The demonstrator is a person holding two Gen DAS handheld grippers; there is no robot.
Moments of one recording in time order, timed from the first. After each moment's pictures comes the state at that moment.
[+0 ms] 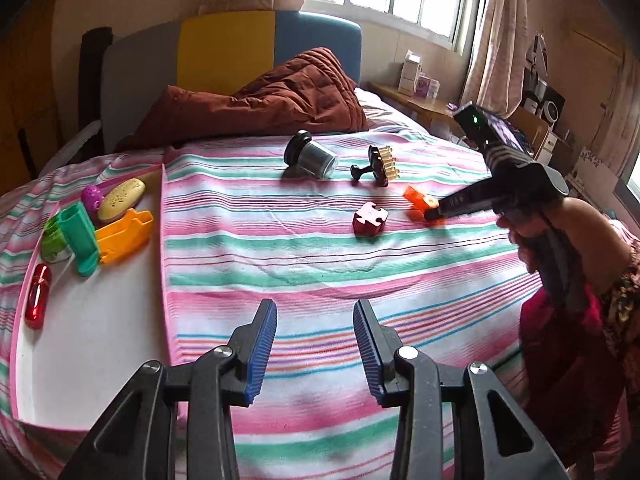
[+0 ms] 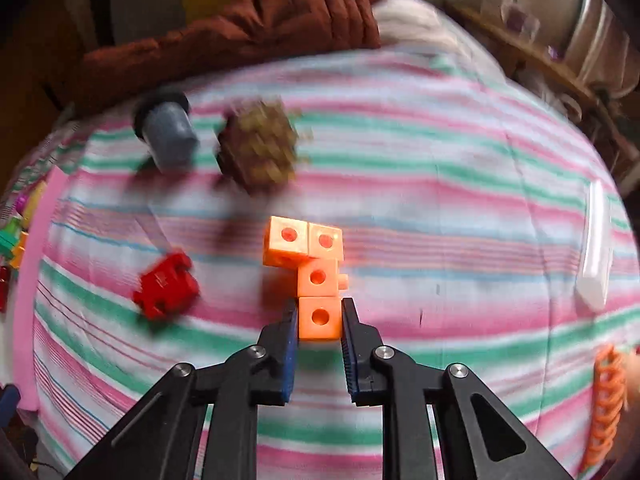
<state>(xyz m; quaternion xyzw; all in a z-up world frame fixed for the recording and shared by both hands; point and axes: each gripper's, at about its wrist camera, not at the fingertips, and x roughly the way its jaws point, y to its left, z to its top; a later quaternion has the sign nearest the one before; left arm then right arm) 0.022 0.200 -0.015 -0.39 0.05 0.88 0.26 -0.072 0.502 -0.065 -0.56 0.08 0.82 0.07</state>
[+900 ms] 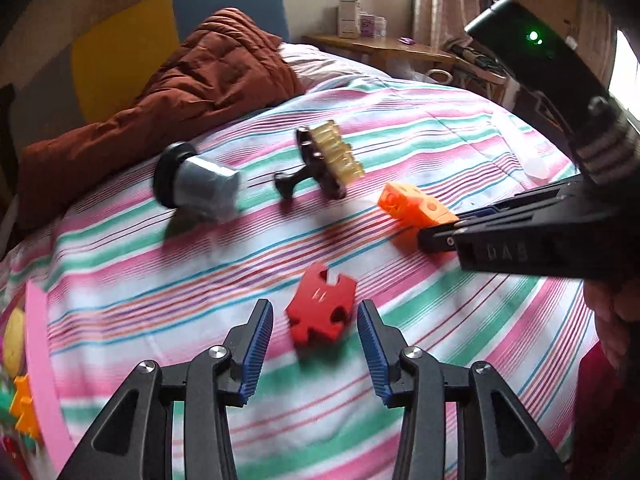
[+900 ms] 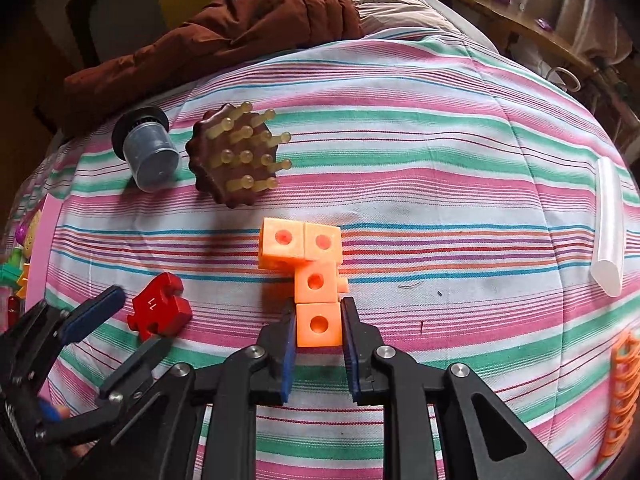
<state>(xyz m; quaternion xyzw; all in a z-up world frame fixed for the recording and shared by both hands) -0.082 0.343 -0.059 -0.42 0.18 0.83 0.33 -0.084 0.517 -0.065 -0.55 0.12 0.82 0.08</state>
